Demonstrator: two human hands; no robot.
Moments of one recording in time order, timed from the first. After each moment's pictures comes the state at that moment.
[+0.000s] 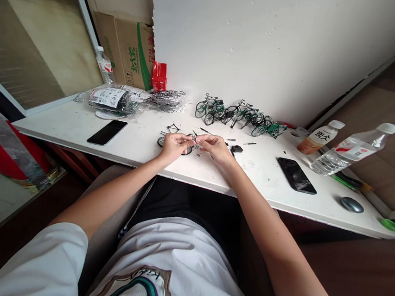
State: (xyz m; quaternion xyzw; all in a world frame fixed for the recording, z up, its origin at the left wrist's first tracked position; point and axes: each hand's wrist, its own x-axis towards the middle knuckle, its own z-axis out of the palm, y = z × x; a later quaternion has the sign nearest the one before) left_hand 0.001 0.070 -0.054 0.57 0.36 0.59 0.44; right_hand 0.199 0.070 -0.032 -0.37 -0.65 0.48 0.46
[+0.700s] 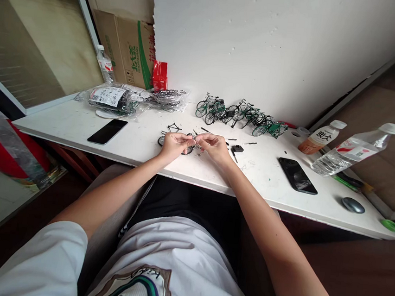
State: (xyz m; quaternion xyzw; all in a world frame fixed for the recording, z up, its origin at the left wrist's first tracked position) left_hand 0.001 0.069 -0.052 0.56 0.34 0.60 0.46; right_hand 0.195 0.066 -0.036 -0.36 -0.67 0.42 0.49
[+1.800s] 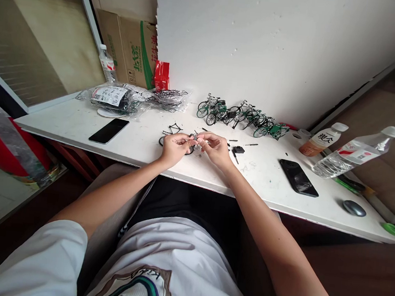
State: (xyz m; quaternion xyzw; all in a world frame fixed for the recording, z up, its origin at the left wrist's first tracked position) left_hand 0.005 0.059 -0.053 0.58 0.30 0.67 0.35; right_hand 0.186 0.055 -0.028 -0.32 -0.67 0.39 0.54
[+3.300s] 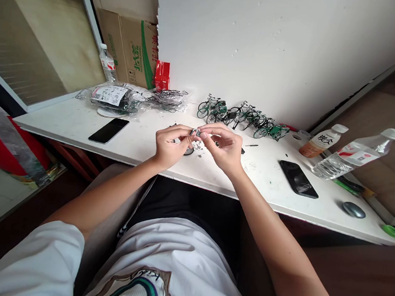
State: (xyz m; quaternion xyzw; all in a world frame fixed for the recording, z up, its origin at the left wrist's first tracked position) left_hand -0.006 0.022 0.000 0.67 0.23 0.69 0.15; right_hand 0.174 0.009 0.023 -0.27 -0.70 0.25 0.61
